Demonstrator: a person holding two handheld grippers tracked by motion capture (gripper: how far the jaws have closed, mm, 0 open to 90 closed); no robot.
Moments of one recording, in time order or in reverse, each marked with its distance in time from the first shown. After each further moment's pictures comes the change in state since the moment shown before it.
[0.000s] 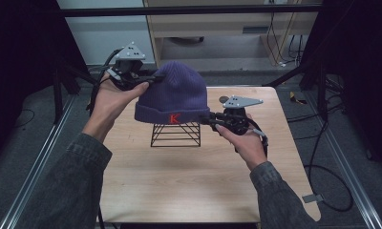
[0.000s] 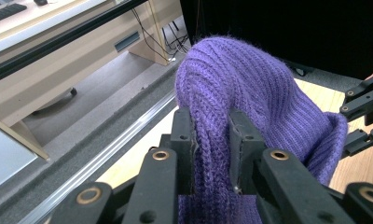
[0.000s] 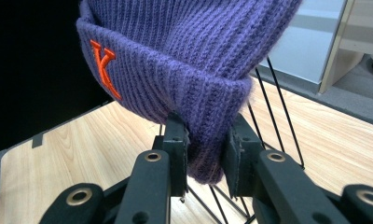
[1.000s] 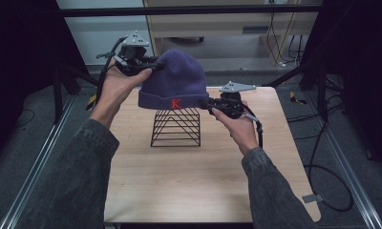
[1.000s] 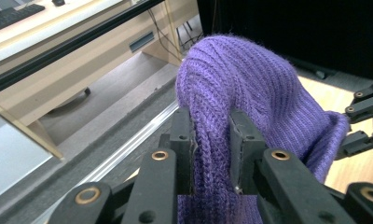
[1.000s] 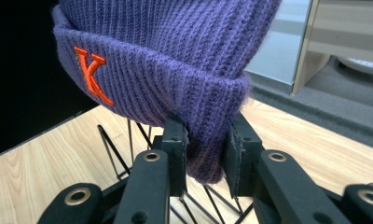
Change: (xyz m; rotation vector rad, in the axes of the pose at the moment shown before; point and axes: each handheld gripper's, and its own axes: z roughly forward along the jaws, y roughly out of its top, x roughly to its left) left arm 0.037 0.009 0.037 0.010 0.051 -0.002; right arm -0.039 0.014 0.036 -0.006 -0.092 0.020
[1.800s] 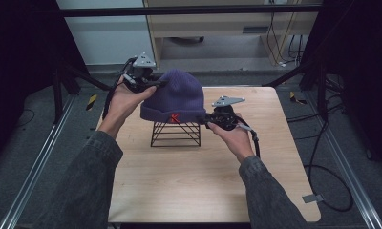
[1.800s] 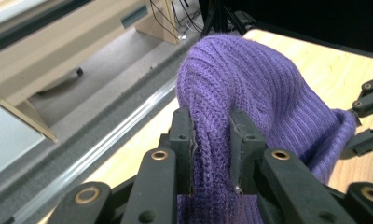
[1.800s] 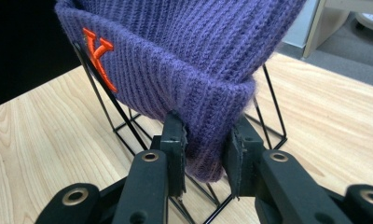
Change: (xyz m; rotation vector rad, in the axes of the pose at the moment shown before) left arm -0.011 -0.050 0.028 0.067 -0.018 -0.004; right arm 0.003 -0.045 0.022 0.144 0.010 -0.001
